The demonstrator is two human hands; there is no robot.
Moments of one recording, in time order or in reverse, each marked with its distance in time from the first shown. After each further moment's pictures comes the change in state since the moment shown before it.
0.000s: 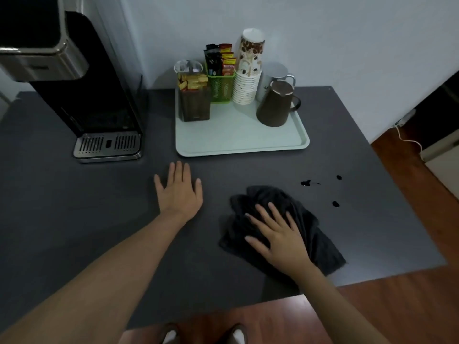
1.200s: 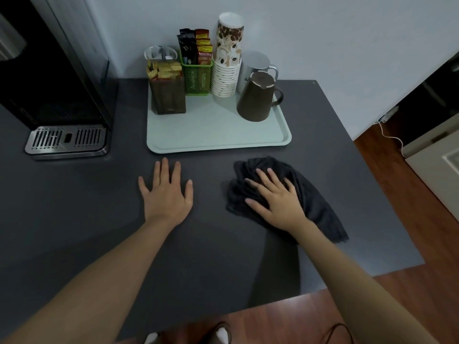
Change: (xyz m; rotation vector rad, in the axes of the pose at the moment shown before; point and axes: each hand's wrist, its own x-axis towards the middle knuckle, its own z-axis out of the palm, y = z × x) left_hand 0.000 0.029 0.028 -0.019 0.052 0.026; right_hand 0.064 0.080 -0.015 0.002 -0.013 0.017
